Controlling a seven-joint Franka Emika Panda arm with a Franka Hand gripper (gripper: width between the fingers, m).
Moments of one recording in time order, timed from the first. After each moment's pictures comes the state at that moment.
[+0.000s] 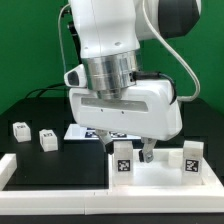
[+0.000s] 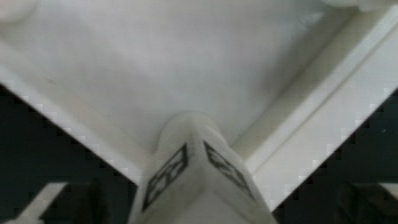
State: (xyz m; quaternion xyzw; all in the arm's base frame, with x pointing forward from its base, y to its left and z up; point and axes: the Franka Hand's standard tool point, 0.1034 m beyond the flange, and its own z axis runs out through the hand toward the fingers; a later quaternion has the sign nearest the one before) arm 0.625 0.011 0.073 -0.93 0.36 0.01 0.08
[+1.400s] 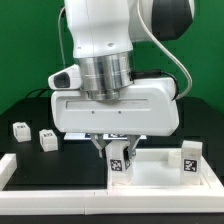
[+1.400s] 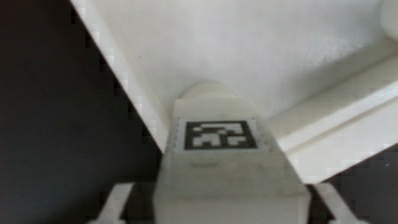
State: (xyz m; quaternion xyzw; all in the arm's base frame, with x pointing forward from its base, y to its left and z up) arm 0.626 -0.004 0.071 -0.97 0.24 0.00 0.06
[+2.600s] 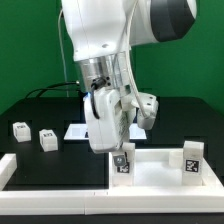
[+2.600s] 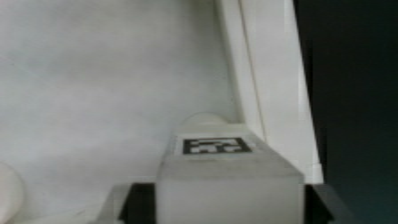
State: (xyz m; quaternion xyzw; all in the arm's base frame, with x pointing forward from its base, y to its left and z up) arm 0.625 0.005 0.068 -0.63 0.77 0.03 0.10
